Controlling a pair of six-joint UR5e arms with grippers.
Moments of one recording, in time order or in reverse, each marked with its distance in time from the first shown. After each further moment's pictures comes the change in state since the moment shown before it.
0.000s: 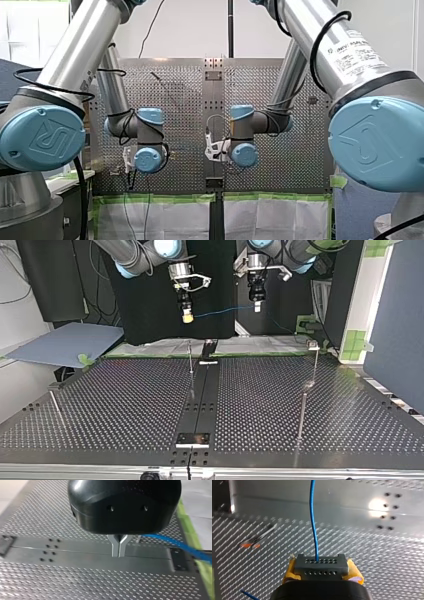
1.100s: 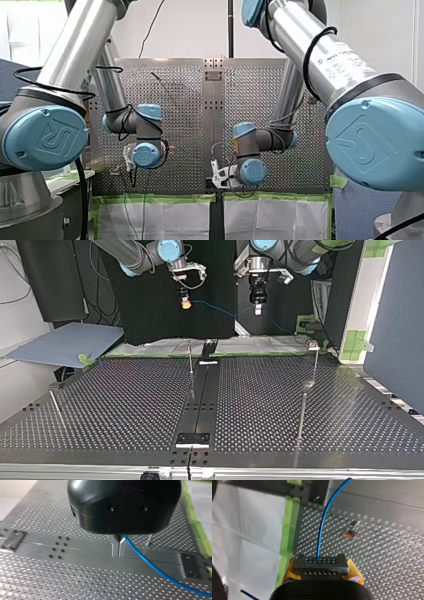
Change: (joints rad) left arm 0.029 0.059 0.003 -0.051 0.049 -0.089; right arm -0.020 0.114 0.018 0.163 -0.030 0.037
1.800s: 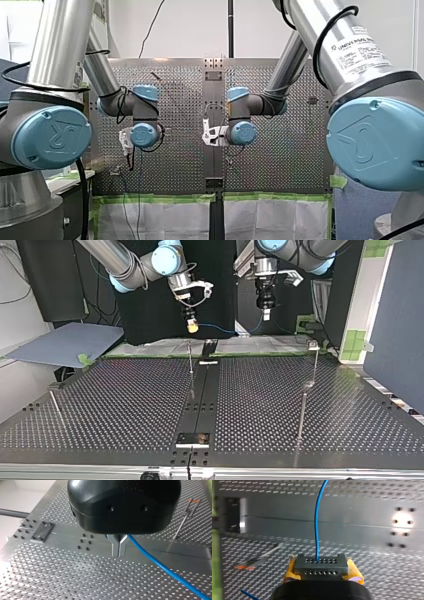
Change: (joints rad) left arm 0.051 0.192 0.013 -0.173 0.008 -0.034; right arm 0.002 -0.188 -0.163 0.154 -0.093 0.064
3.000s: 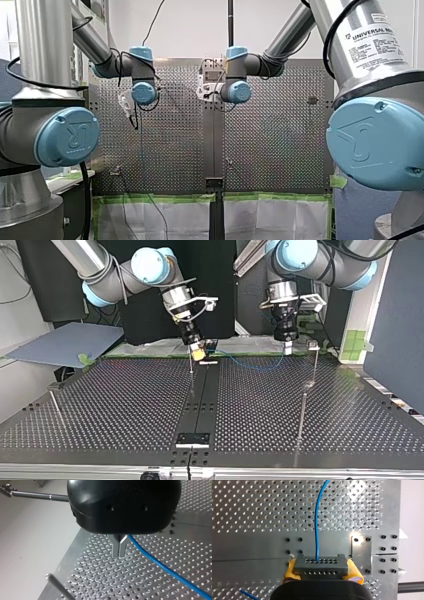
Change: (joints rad) left arm 0.147 0.246 0.222 -0.308 0.078 -0.100; right arm -0.011 -0.162 -0.196 0.131 -0.161 0.021
